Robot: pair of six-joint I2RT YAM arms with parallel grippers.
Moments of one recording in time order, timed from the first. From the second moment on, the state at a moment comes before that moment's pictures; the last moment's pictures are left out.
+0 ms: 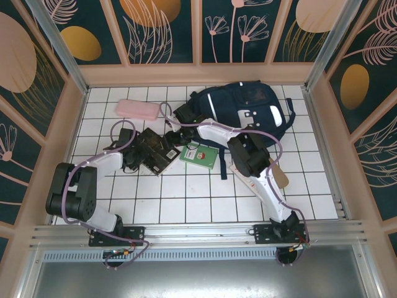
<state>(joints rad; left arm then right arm) -0.18 1.52 0.68 -0.22 0.07 -0.91 0.75 2.40 1.88 -0.46 -0.51 0.34</state>
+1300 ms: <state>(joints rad) -0.18 1.39 0.75 -0.11 0.23 -0.92 0.64 2.24 1.76 -0.25 -0.87 0.62</state>
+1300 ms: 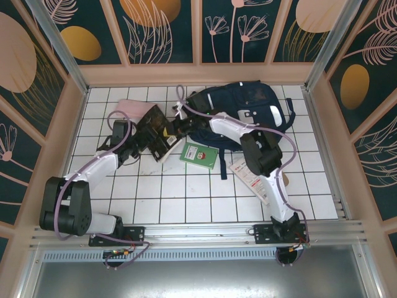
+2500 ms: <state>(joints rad) -0.18 1.53 0.79 0.57 0.63 -1.27 0.50 2.08 1.44 0.70 -1.02 1.40</state>
